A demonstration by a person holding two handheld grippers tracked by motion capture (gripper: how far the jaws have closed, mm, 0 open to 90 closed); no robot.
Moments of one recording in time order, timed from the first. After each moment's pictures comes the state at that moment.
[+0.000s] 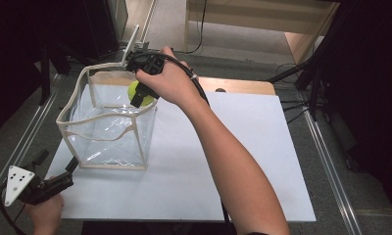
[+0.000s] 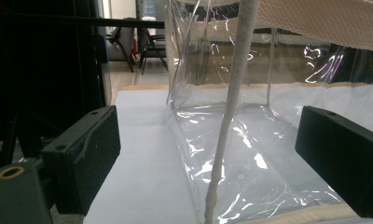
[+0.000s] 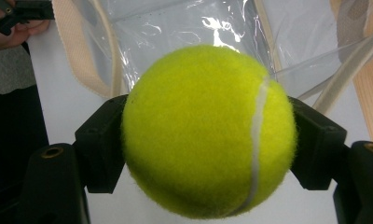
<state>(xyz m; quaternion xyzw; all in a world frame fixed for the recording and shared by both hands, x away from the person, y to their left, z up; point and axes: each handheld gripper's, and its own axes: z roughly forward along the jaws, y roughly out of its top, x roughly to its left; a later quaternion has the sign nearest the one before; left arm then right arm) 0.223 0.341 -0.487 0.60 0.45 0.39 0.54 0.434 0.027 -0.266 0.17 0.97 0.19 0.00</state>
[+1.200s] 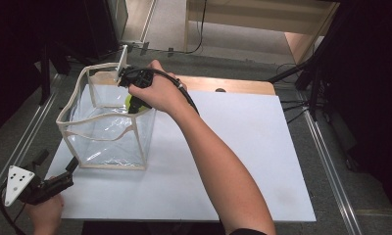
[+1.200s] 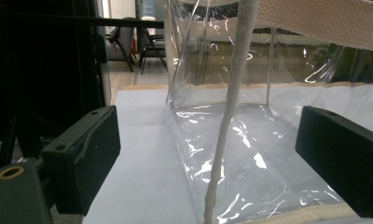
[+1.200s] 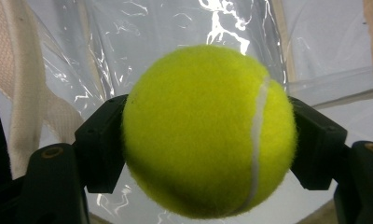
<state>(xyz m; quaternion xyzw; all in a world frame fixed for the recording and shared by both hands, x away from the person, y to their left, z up) 0.223 0.340 -0.487 0.60 0.45 0.39 0.54 0.447 0.056 -0.317 0.16 0.98 0.14 0.01</state>
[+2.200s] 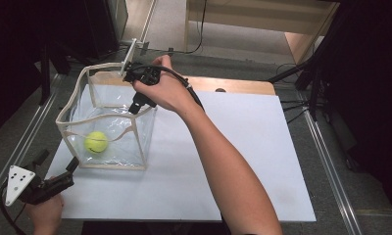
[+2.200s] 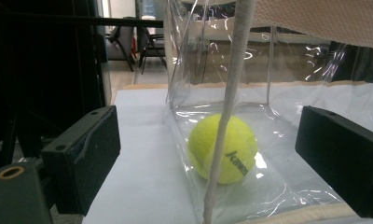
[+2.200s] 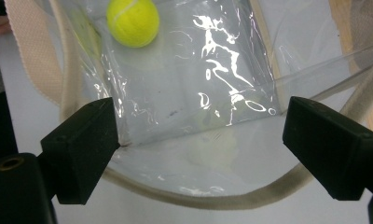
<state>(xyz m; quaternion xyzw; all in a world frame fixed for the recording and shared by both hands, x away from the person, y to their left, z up) 0.223 0.340 -0.487 0.60 0.45 0.39 0.54 0.433 0.036 -0.295 0.18 0.96 0.20 0.03</state>
